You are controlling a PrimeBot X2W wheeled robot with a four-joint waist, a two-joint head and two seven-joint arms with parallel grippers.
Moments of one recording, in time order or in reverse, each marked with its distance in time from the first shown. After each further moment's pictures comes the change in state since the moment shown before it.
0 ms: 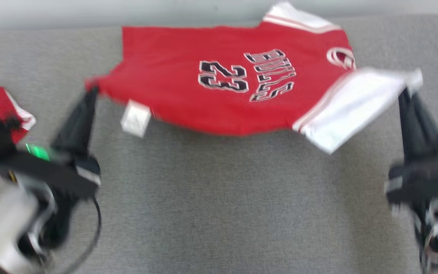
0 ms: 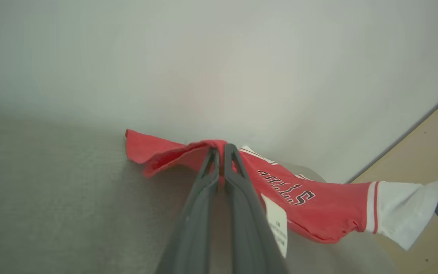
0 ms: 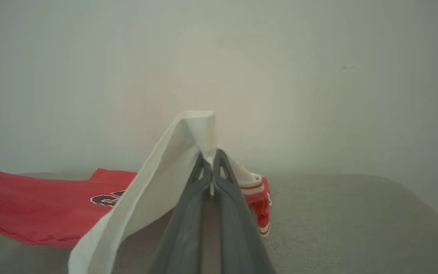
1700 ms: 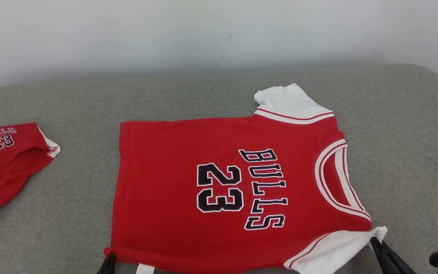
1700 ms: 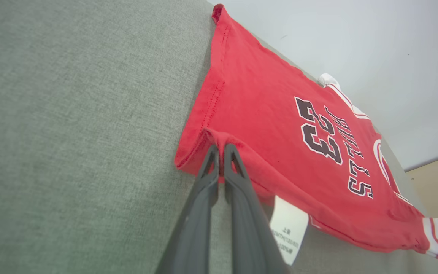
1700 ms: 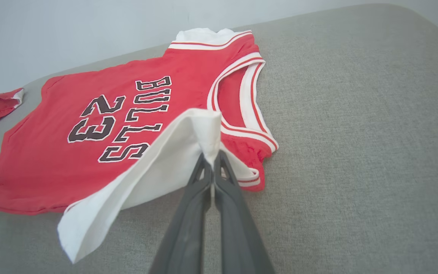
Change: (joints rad) left arm 0.808 -0.338 0.332 0.117 0.329 -0.040 -0.001; right arm 0.652 -0.027 0.024 0.000 0.167 0.000 0.033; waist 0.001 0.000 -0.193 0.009
